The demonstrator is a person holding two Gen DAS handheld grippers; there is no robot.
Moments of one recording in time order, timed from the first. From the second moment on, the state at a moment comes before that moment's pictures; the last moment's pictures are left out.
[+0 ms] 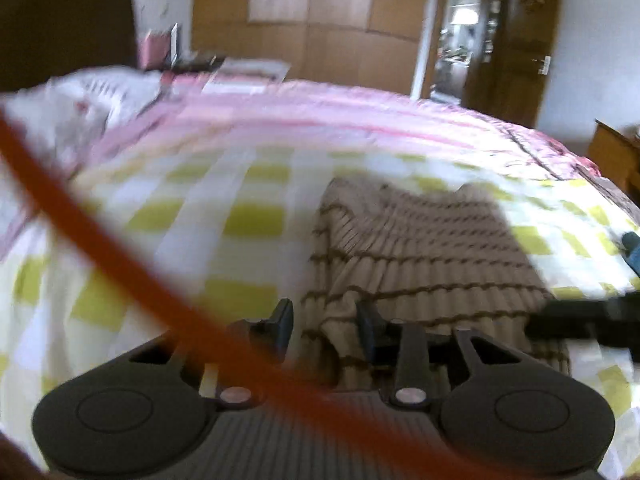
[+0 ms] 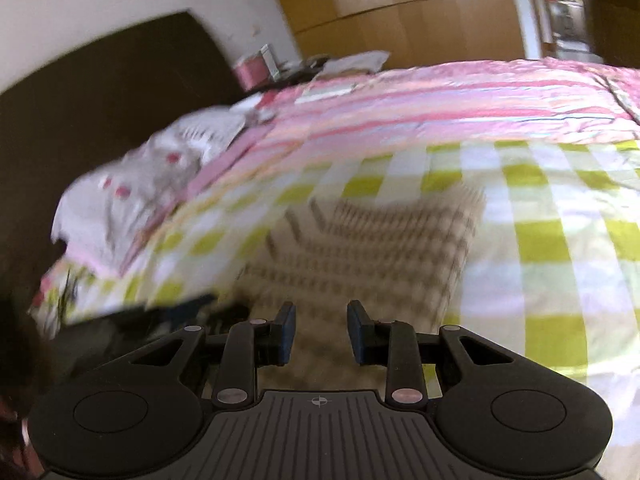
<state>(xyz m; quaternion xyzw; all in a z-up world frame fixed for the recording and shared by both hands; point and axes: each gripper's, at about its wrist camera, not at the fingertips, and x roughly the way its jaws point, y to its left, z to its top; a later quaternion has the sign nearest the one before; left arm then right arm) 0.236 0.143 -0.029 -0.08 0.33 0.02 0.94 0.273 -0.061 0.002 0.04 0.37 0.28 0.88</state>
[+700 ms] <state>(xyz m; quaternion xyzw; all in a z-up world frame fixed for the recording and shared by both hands) 0.218 0.142 0.002 -0.06 0.29 0.03 0.95 0.257 -0.084 0.011 0.01 0.35 0.24 0.91</state>
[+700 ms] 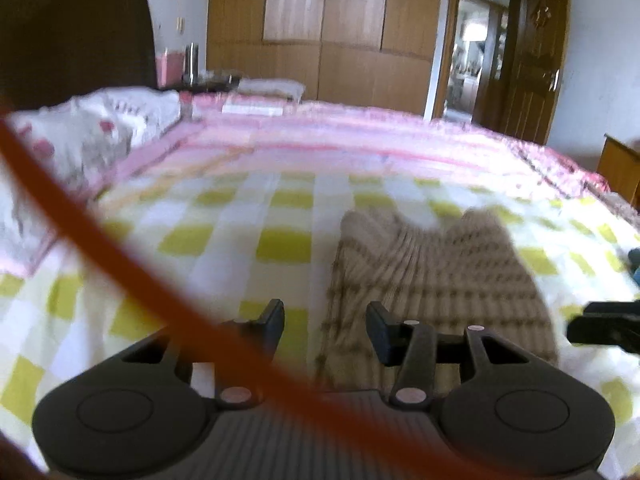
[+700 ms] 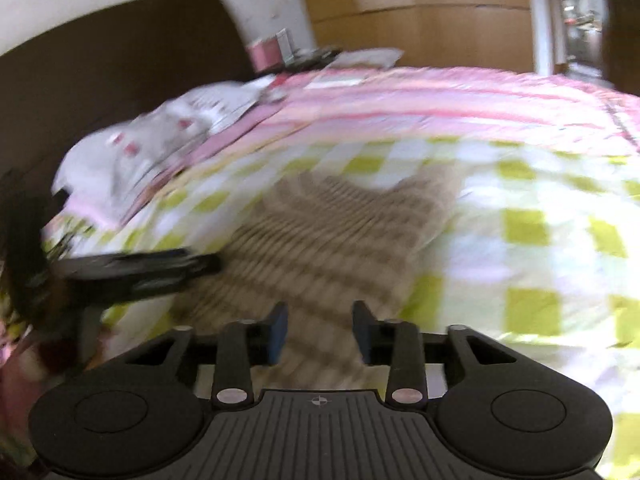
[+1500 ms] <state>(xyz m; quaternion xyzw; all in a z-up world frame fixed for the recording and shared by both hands) 0.270 0.160 -0.021 -0.04 0.34 0.07 0.94 0.334 -0.075 -0.023 0.08 0.37 0.19 0.91</state>
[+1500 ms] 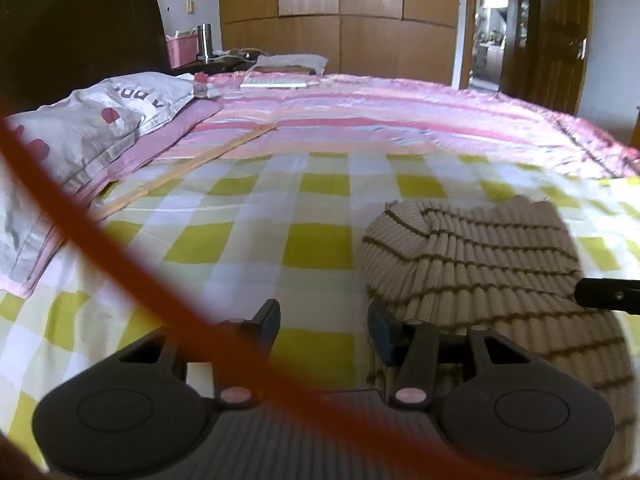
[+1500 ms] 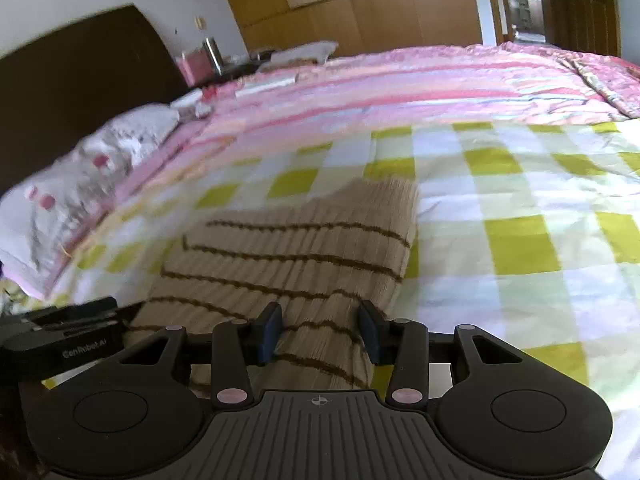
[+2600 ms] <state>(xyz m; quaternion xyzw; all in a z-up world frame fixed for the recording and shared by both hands) 0.187 0.130 -0.037 -0.14 0.41 -0.12 0.89 0.260 -0.099 -0.034 0.14 0.45 0.26 0.84</state>
